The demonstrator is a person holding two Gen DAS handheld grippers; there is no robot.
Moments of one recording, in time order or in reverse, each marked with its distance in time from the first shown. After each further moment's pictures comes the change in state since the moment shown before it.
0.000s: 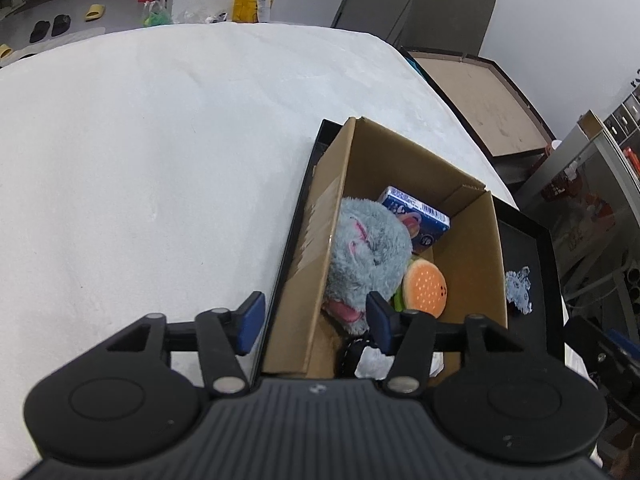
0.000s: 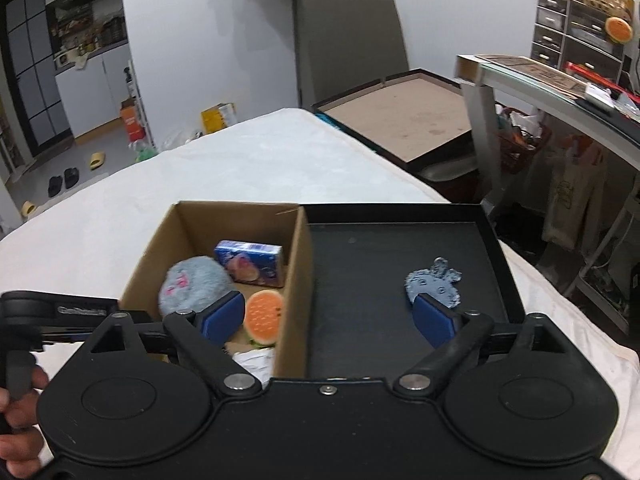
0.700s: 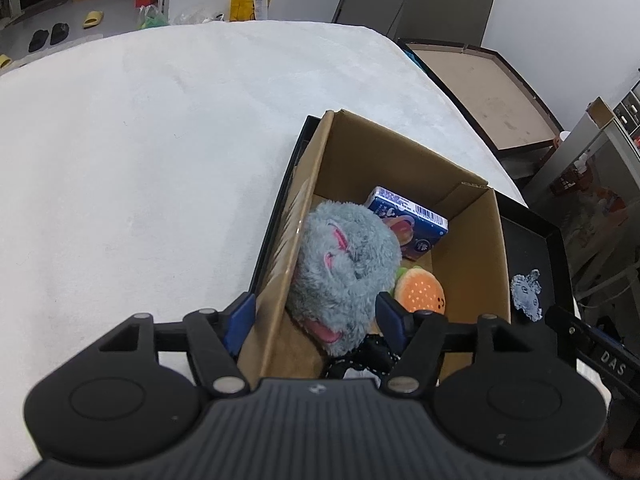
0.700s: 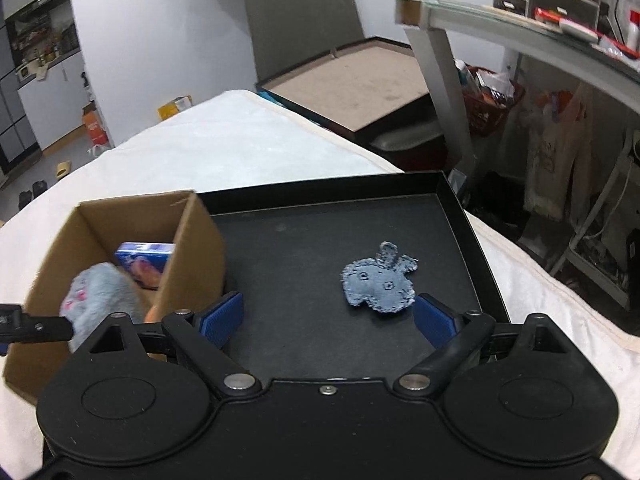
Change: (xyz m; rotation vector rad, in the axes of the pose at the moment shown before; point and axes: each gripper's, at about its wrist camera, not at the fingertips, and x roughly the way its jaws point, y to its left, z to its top) left arm 0.026 -0.025 0.004 0.029 -0.004 0.040; right arm 0.065 -0.067 -0.008 0.086 0.043 -0.052
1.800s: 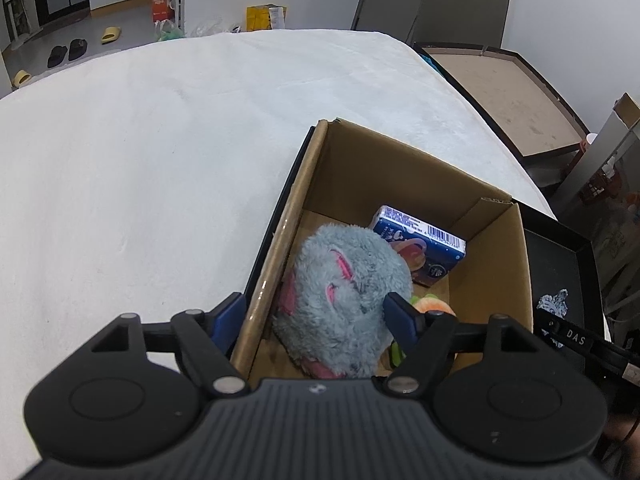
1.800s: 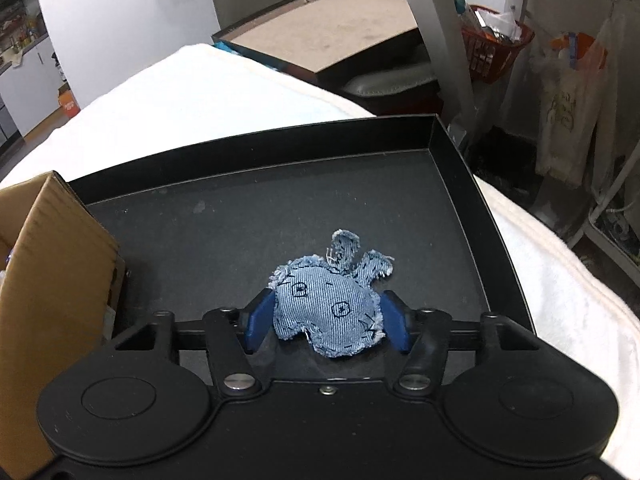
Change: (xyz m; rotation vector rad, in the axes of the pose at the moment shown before) left arm 0.024 -0.022 0.007 0.005 -0.034 0.088; right arm 0.102 -0.043 0.007 0.032 0.124 -0.008
